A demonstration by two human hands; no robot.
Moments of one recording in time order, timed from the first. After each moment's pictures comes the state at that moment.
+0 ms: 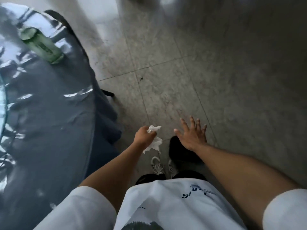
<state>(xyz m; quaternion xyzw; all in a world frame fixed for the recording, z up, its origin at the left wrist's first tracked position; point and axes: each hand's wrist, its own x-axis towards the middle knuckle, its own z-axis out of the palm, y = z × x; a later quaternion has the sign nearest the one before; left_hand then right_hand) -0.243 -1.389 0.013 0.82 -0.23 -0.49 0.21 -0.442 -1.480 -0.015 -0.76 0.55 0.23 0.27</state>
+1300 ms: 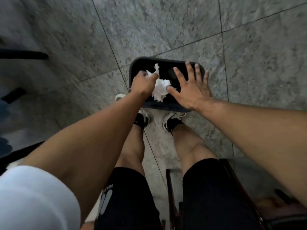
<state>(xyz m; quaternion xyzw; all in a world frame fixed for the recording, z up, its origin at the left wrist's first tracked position) -0.443 -1.454 -0.427 0.83 -0.15 -0.53 0.06 -0.617 -1.508 -0.409 -0.76 0.46 0.34 0.30</state>
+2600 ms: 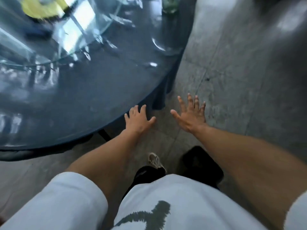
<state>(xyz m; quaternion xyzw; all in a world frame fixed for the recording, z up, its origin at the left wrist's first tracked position) -0.192 -1.200 0.012 0.95 -0.12 -0.27 0.09 -0.269 -1.407 0.018 -0.94 0.21 0.24 0.15</state>
